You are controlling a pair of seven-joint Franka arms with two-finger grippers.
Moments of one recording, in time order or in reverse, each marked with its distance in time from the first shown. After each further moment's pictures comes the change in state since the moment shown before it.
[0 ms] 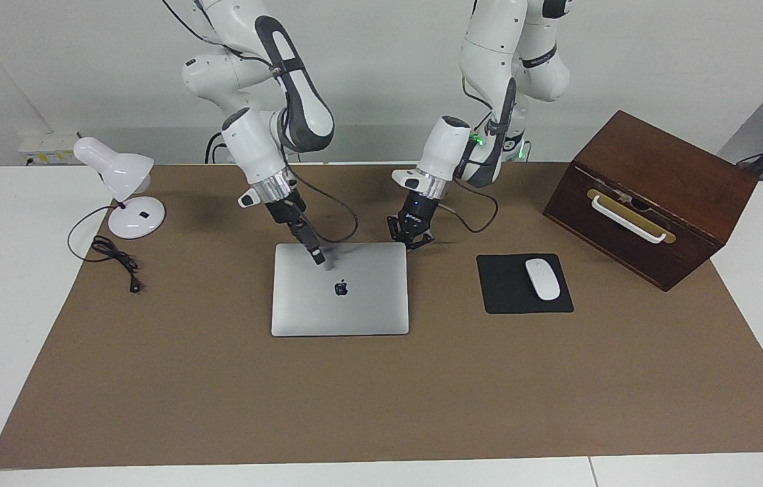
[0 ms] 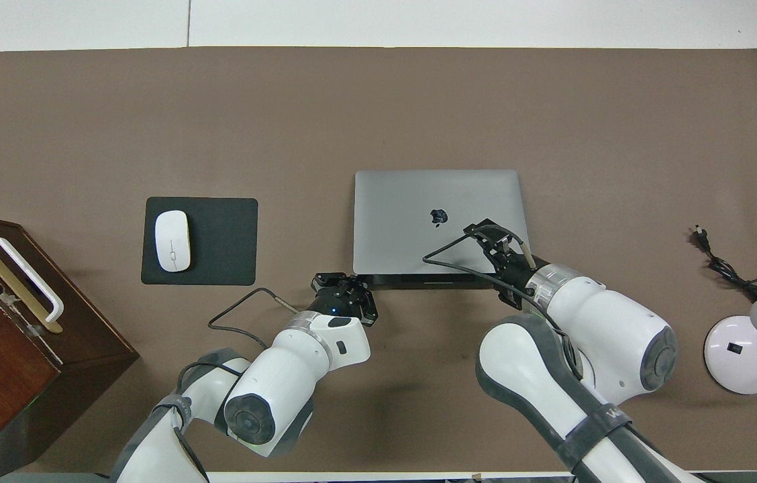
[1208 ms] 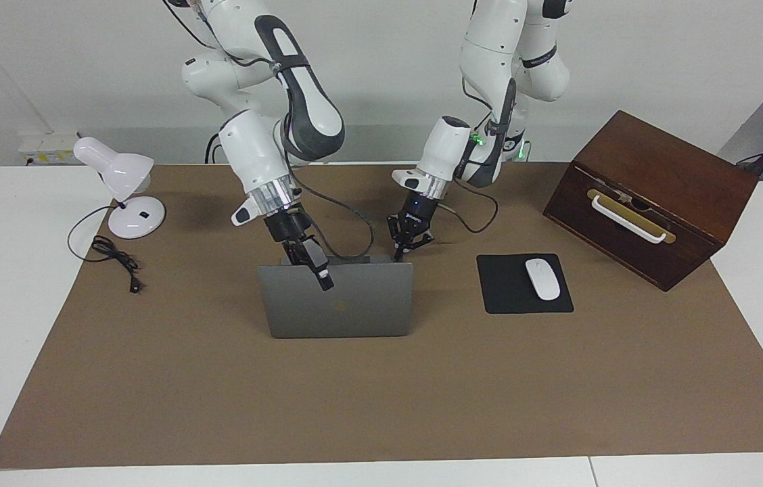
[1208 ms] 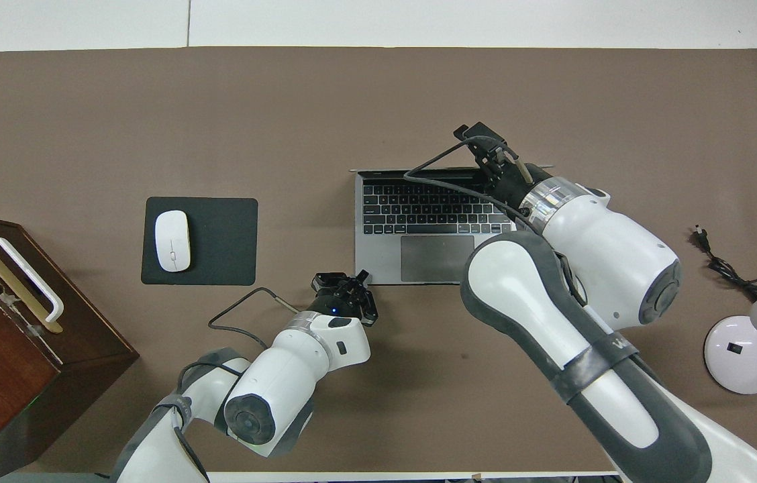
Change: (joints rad) left arm 0.000 0.001 0.000 0.000 0.001 0.003 0.004; right arm -0.051 0.173 -0.002 0.398 0.000 0.065 -0.185
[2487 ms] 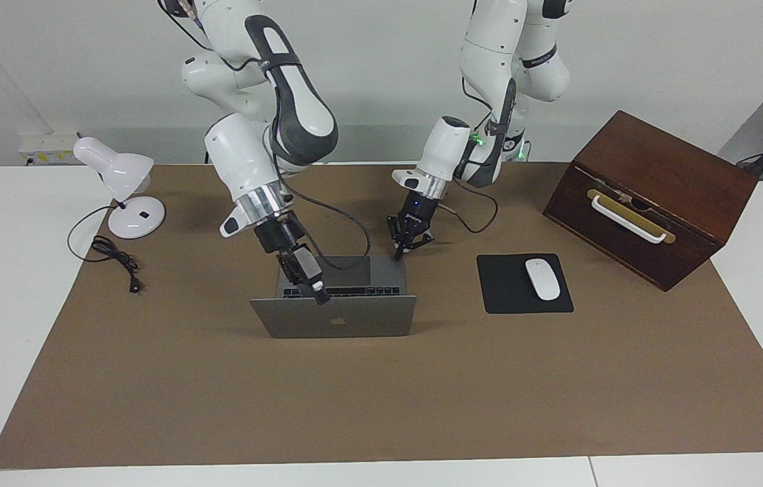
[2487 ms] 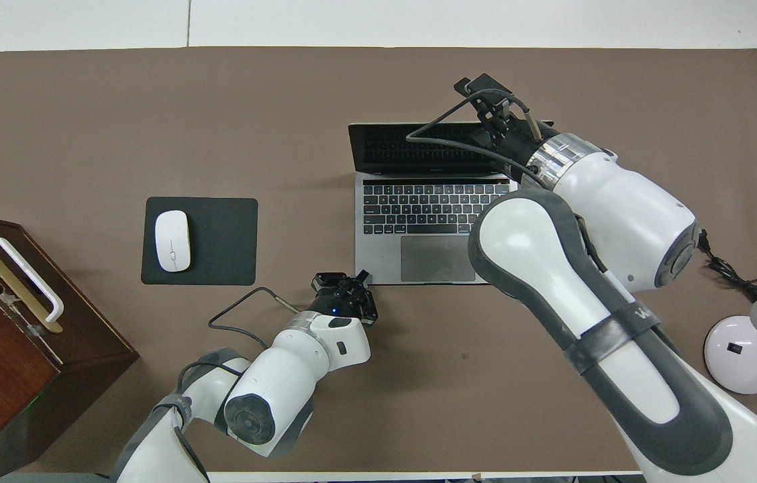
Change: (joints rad) left arm 0.000 0.000 0.000 0.000 0.001 0.001 0.004; right arm -0.023 0.052 0.010 0.166 -0.003 -0.047 0.014
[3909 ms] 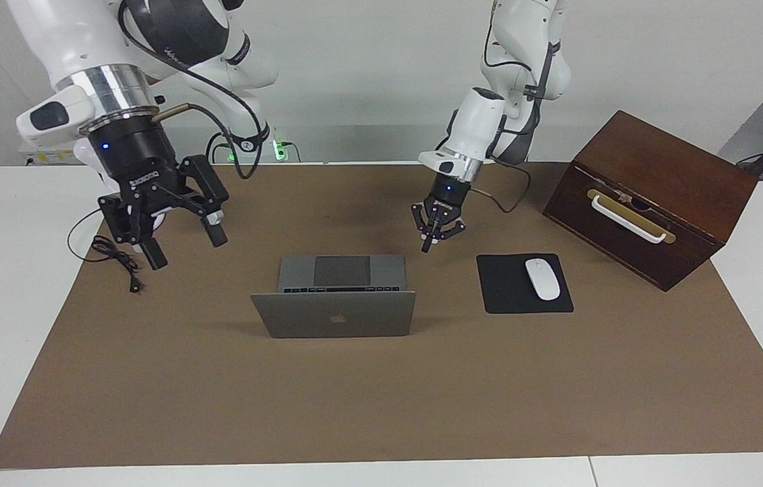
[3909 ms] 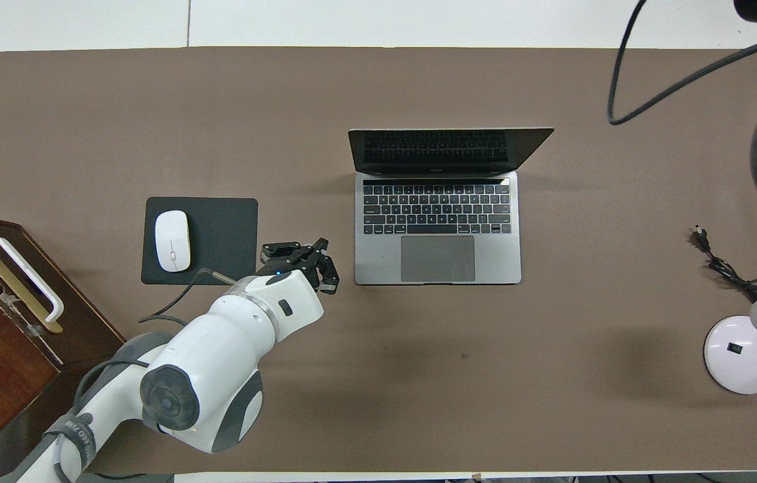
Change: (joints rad) left arm 0.143 -0.299 0.025 0.043 -0.004 -0.398 -0.073; right arm -0.339 -0.003 -0.023 0.562 -0.864 -0.855 -0.221
